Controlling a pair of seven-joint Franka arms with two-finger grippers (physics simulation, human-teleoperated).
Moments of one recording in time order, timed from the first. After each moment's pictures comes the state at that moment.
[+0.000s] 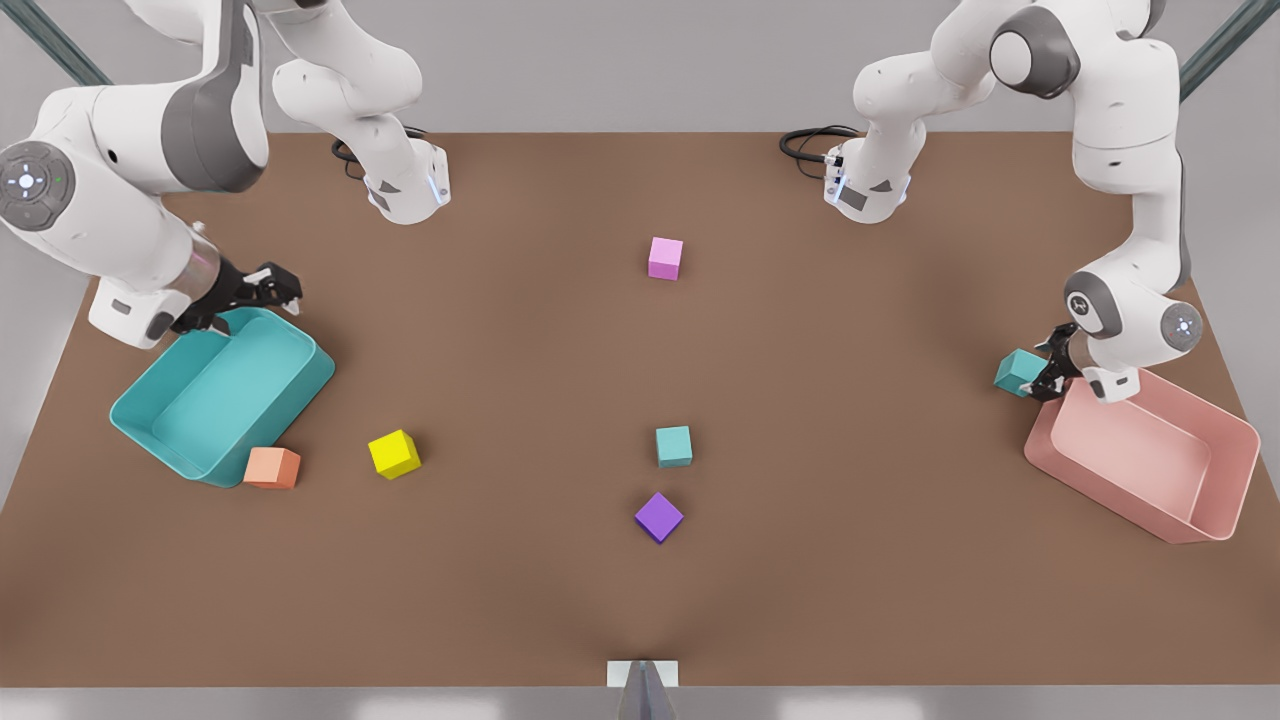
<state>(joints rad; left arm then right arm) 0.20 0.37 0.27 -2.17 -0.06 2.32 -0.60 0.20 0.10 -0.12 -1.40 -0.01 1.40 -0.26</state>
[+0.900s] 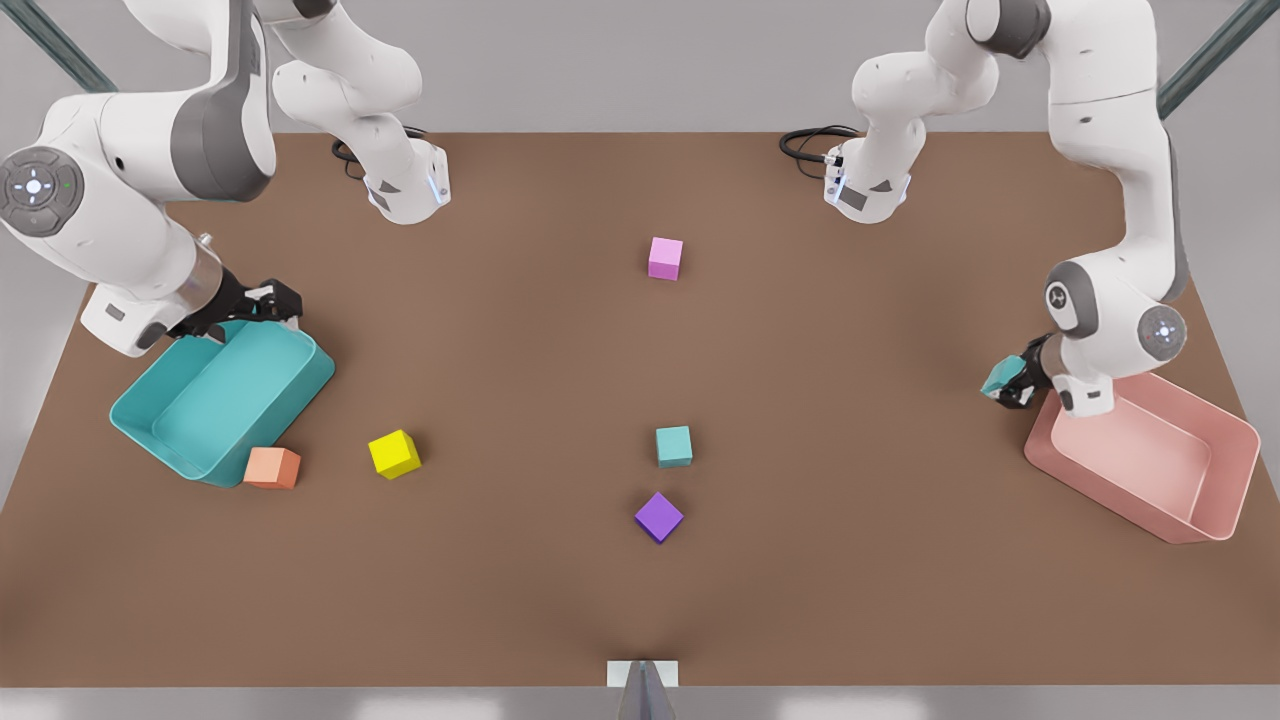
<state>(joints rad) 0.06 0.21 0.12 -2.04 -0.05 2.09 -0.69 0.21 0.14 -0.13 -1.37 -0.02 1.41 -0.14</state>
